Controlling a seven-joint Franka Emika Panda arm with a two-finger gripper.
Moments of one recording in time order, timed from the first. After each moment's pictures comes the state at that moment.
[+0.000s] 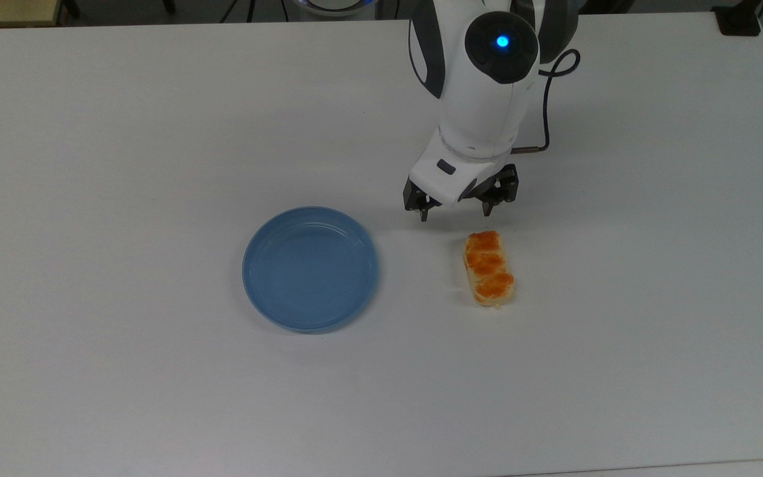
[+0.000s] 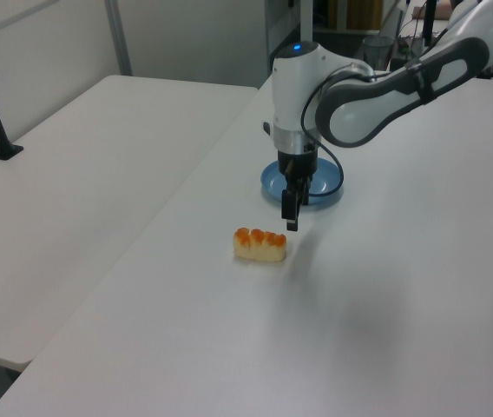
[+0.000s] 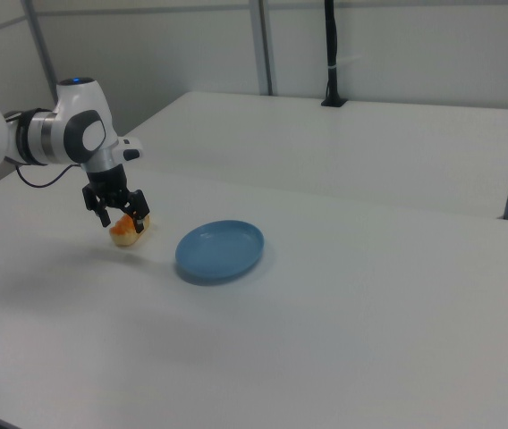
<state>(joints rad) 0.37 0.51 -0.08 -1.53 0.03 2.06 0.18</state>
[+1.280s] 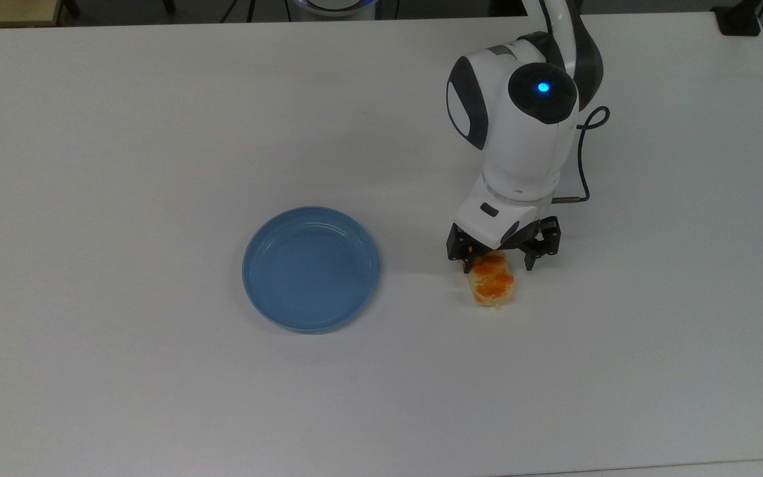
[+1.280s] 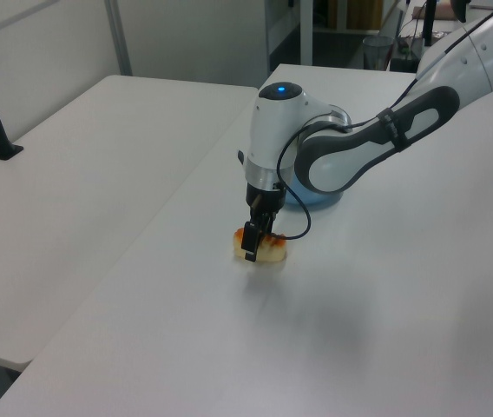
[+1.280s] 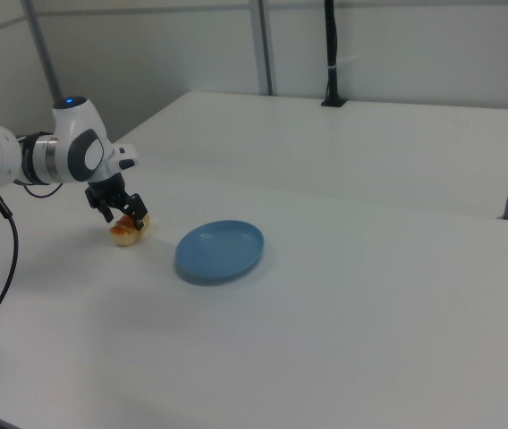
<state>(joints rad) 0.42 0.71 -0.08 -1.37 0.03 2.26 0.30</state>
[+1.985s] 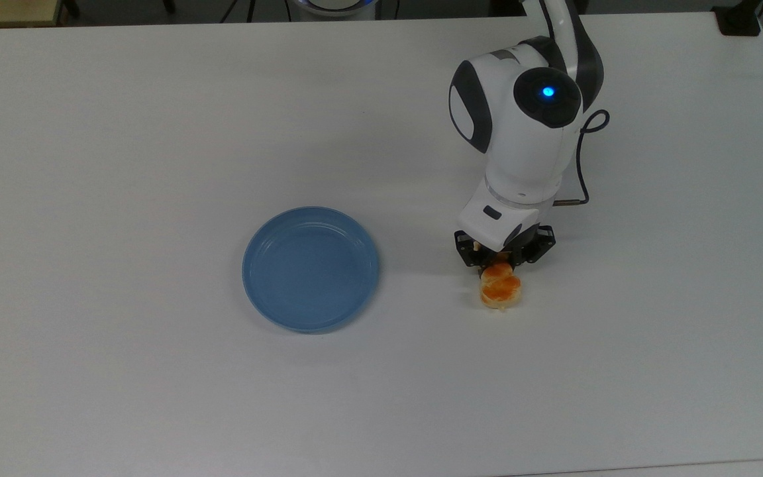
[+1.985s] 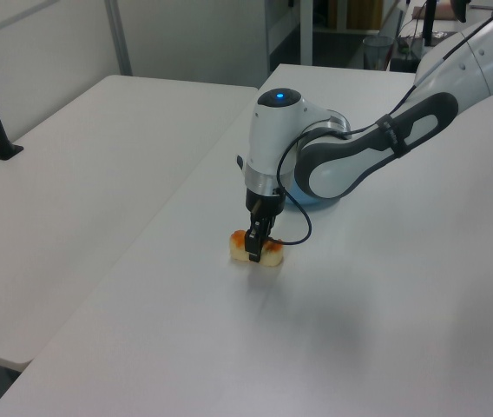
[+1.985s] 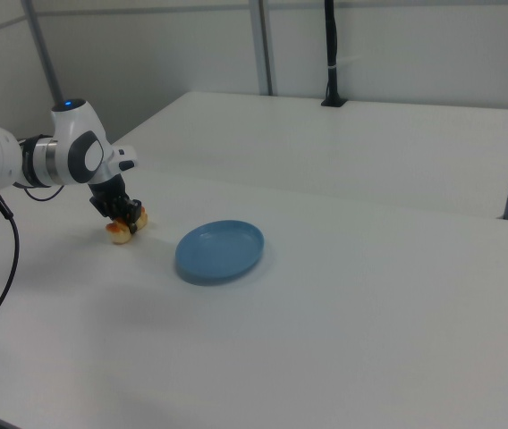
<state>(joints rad) 0.43 0.72 -0.08 -1.36 0.01 2.26 0.30</state>
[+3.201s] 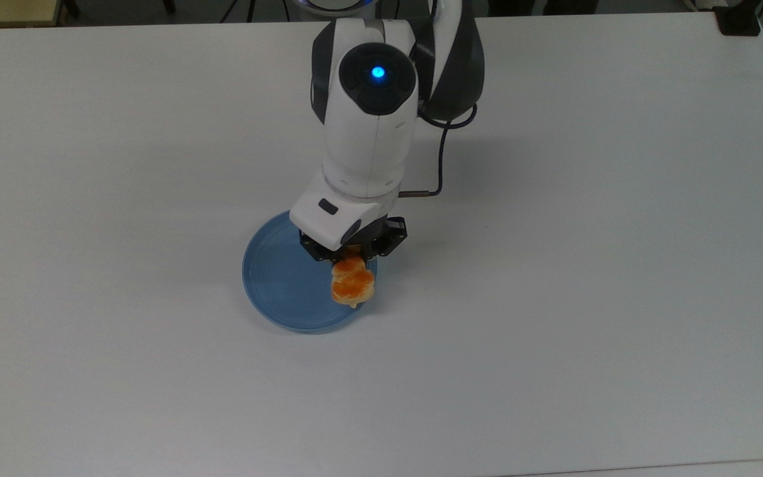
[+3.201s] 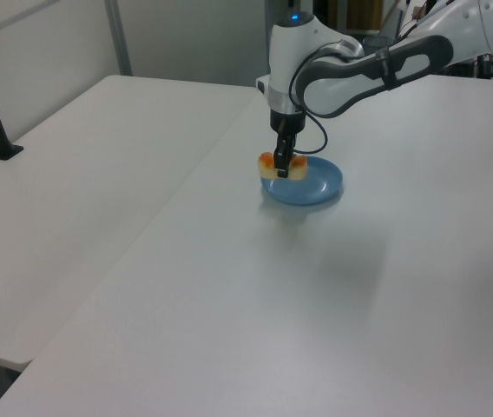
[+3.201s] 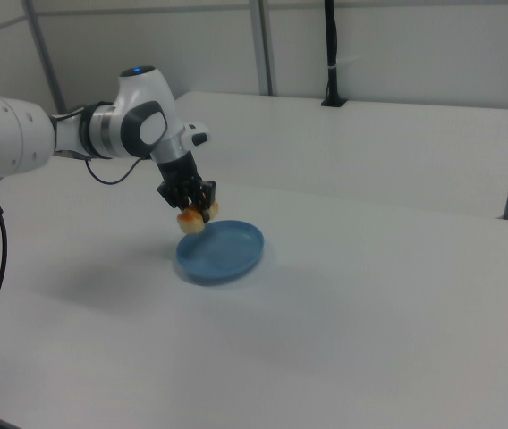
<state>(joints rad) 0.33 0.62 -0.30 -1.37 0.06 2.08 -0.07</state>
